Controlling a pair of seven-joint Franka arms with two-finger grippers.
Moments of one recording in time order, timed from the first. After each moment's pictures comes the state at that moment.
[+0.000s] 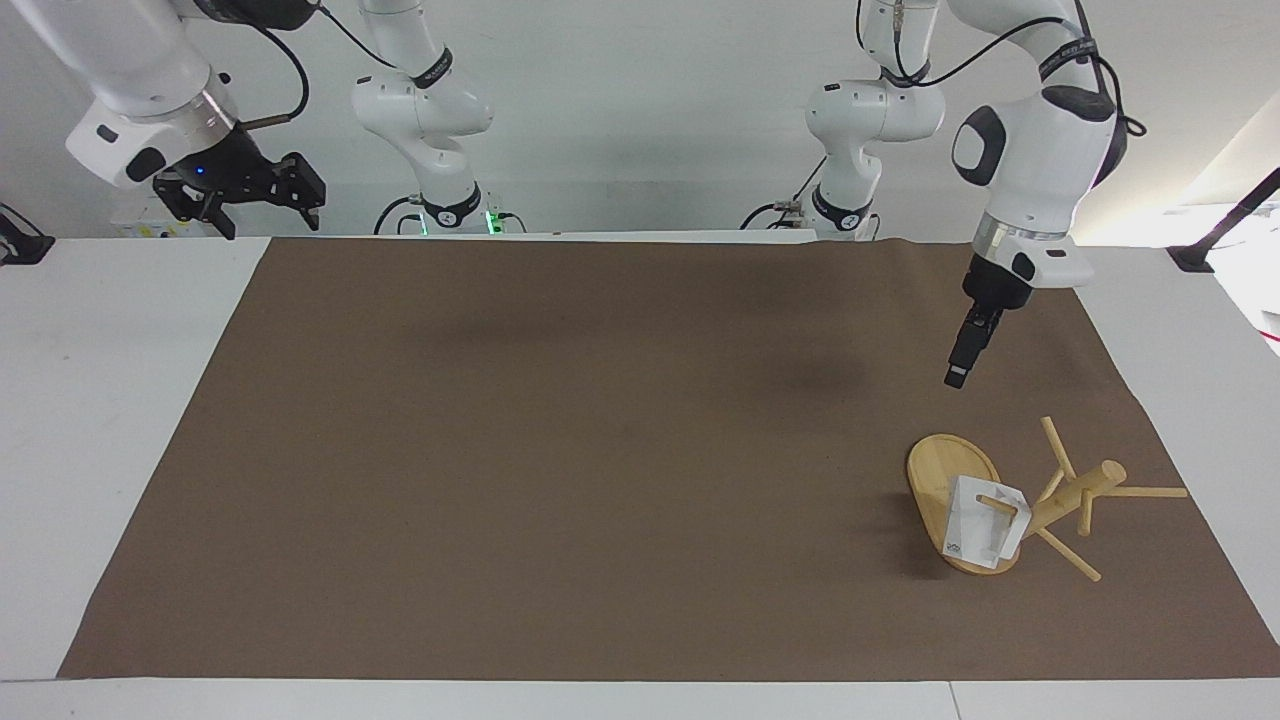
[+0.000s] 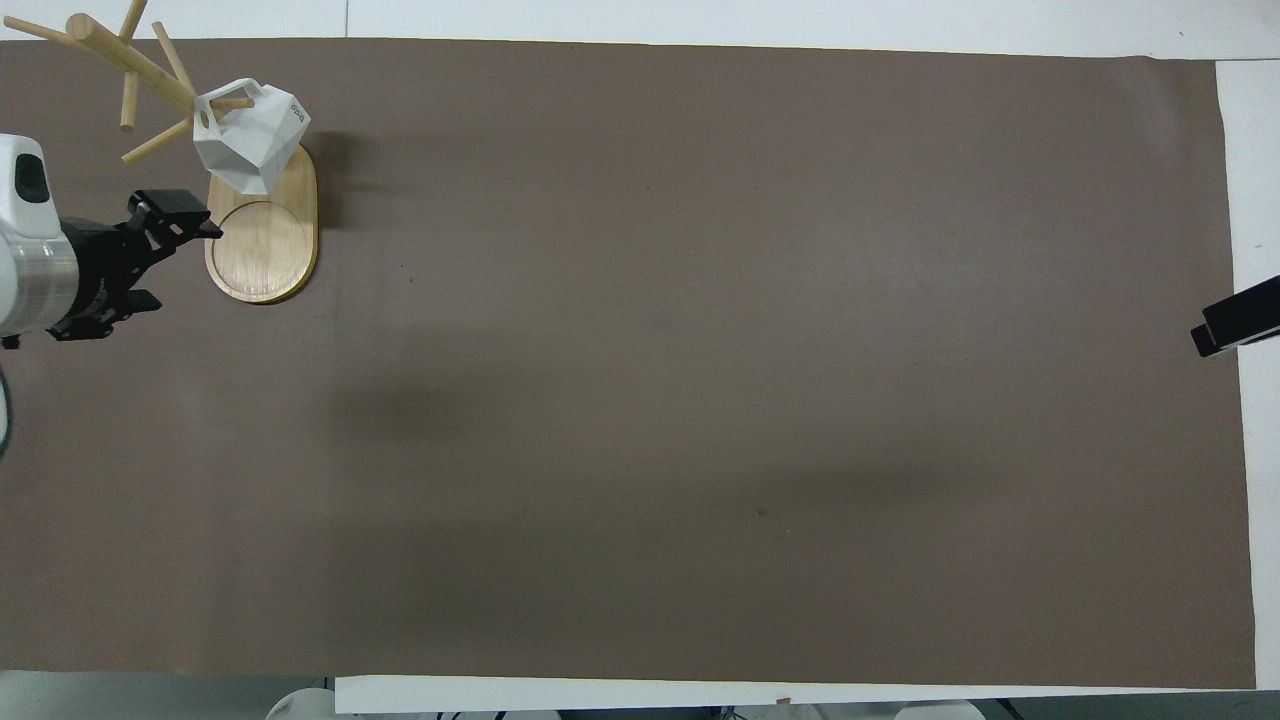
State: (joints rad) left arm -0.07 -0.16 -0.04 -2.07 -0.04 2.11 -0.67; right arm -0.01 0.01 -0.06 -1.45 -0.06 1.27 -0.24
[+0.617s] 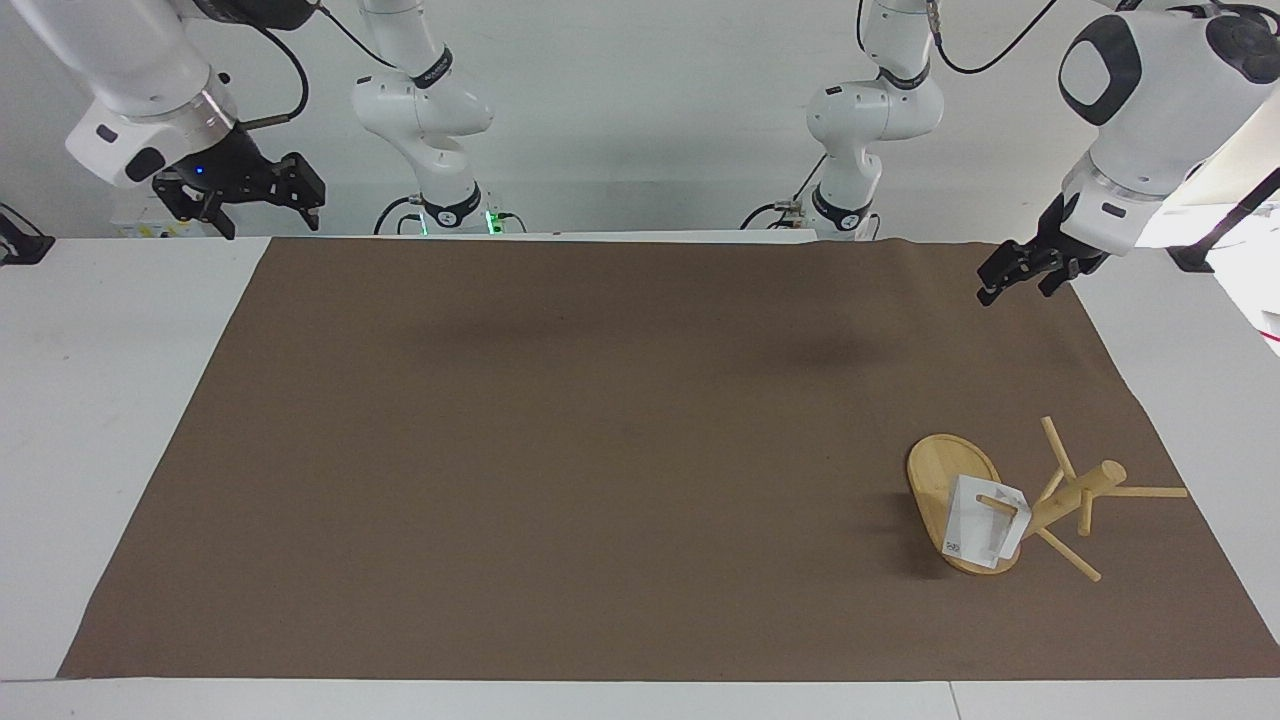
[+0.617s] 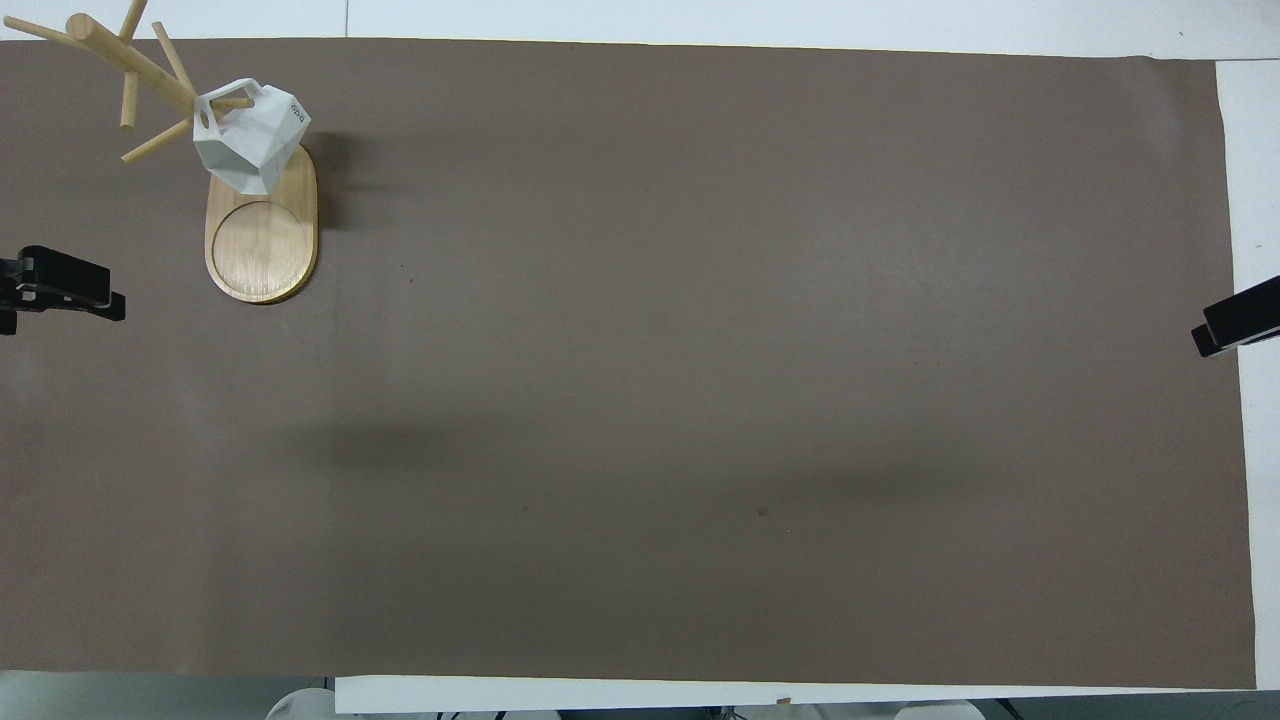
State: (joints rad) left arm 0.01 -0.05 -0.04 -1.70 -0.03 1.52 0.00; right arm -0.01 0.01 -0.06 -1.45 -0.06 1.27 -0.24
